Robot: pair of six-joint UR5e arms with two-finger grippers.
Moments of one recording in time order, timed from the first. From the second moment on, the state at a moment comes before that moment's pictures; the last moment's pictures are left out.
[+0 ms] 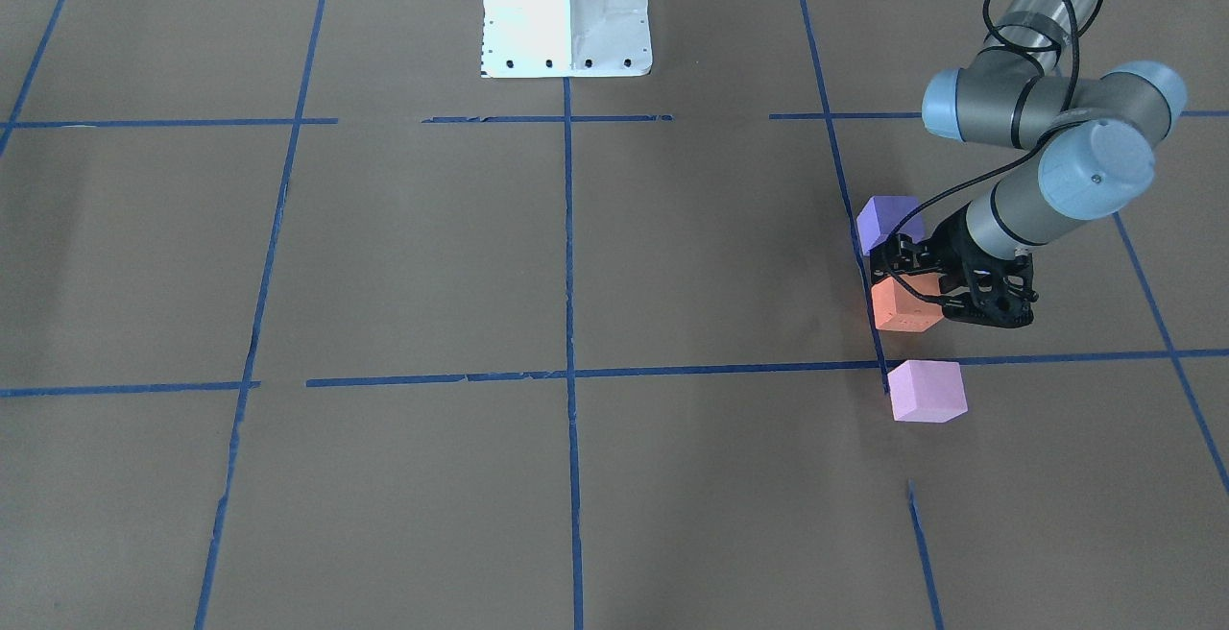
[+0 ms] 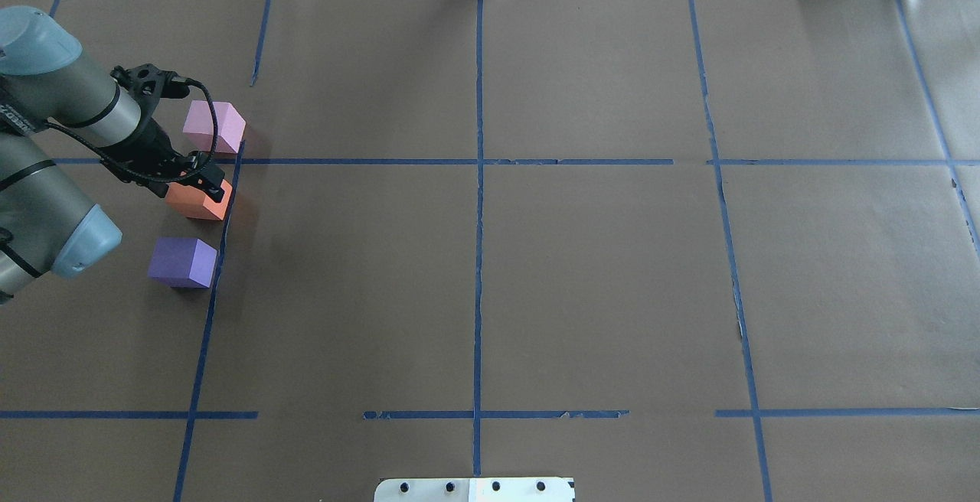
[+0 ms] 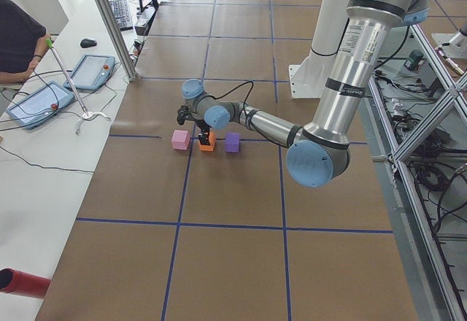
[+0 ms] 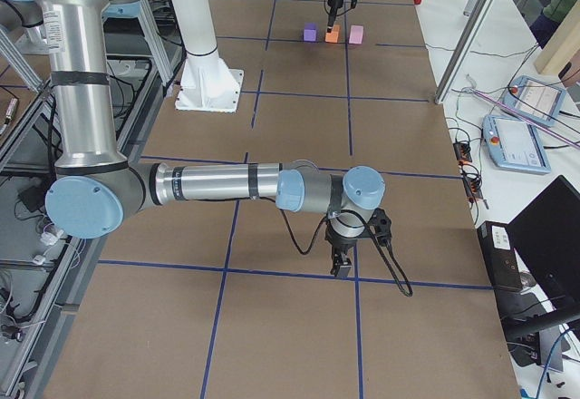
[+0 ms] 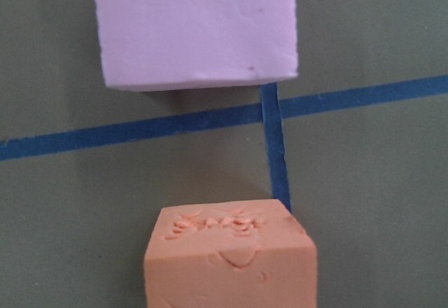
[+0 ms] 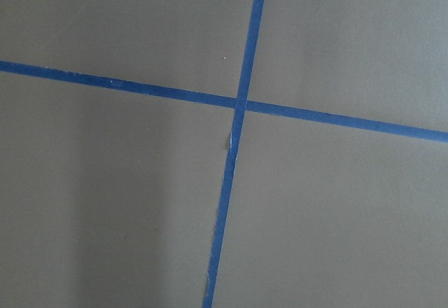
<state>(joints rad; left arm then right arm) -0.93 -1.87 -1.57 -1.83 -2.31 -0.68 1.52 -1.51 1.59 -1.72 2.29 -0.16</state>
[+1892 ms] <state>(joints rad) -1.50 -1.58 -1.57 -1.81 -2.45 -0.08 1.52 -1.51 1.59 -1.72 2.29 -0.16</state>
